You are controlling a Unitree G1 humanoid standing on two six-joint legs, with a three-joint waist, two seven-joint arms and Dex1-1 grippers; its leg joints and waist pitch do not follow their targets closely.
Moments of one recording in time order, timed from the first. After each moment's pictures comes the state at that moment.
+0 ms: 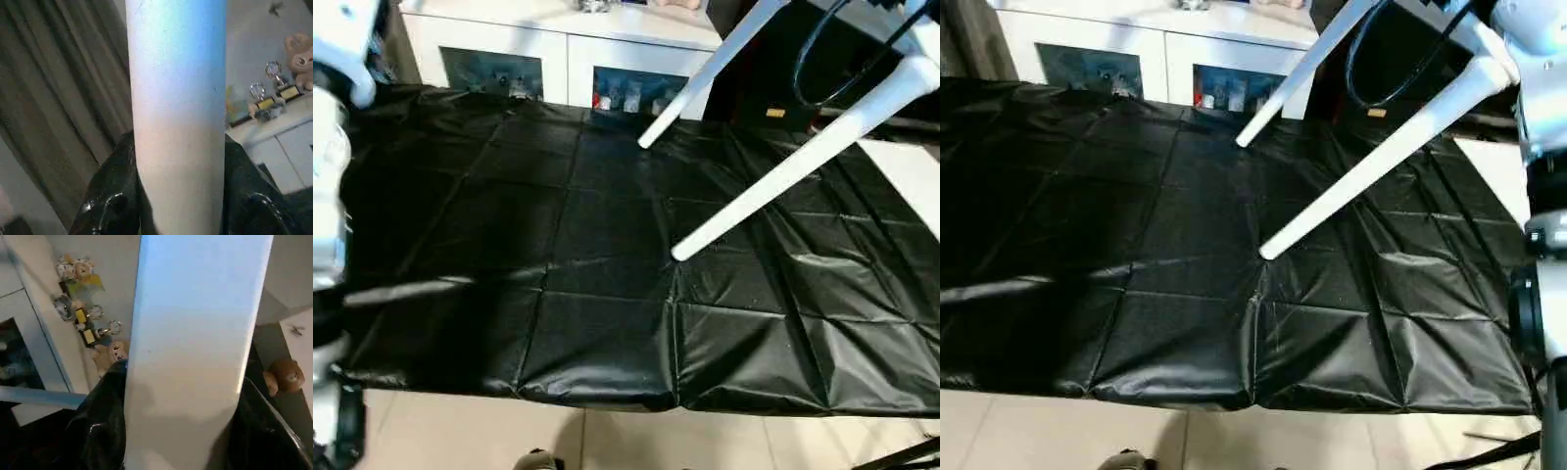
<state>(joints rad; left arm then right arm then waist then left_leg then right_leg) -0.67 0.65 0.16 -0.09 0.15 0.34 -0.17 -1.26 -0.75 0.17 0.70 -0.24 -0.17 0.49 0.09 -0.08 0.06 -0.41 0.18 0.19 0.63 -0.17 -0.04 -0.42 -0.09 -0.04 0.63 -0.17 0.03</state>
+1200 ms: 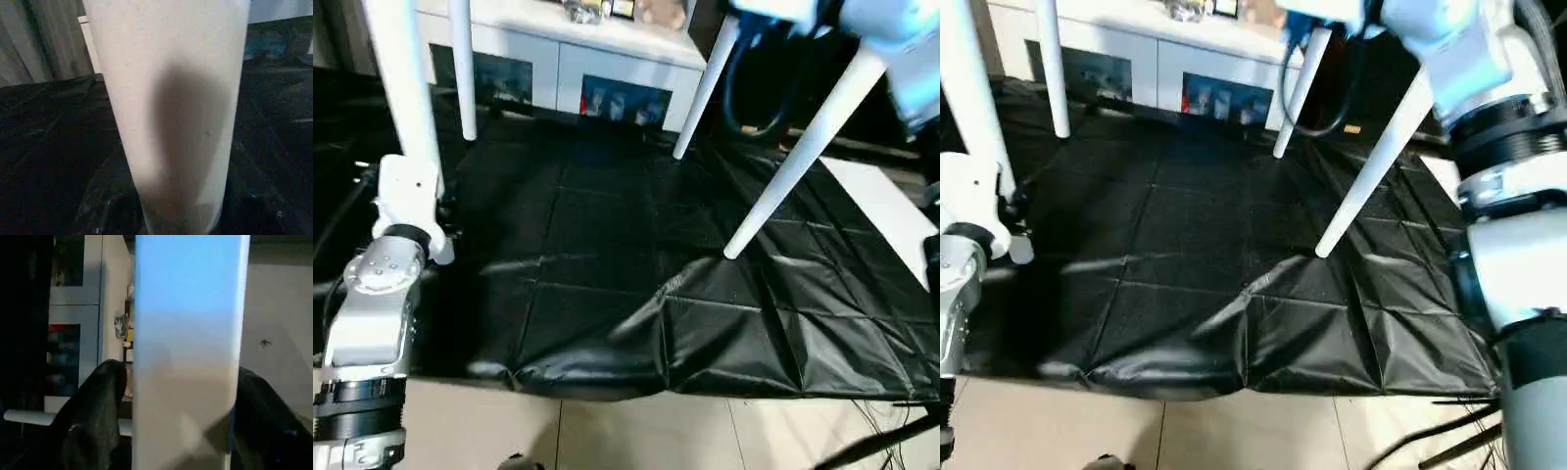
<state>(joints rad) -0.36 0.42 0.19 0.03 0.03 0.43 -0.16 -1.41 -0.56 0.32 0.88 -0.40 -0.32 0.61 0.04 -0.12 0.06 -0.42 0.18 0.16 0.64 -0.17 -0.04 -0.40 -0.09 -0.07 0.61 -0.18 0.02</state>
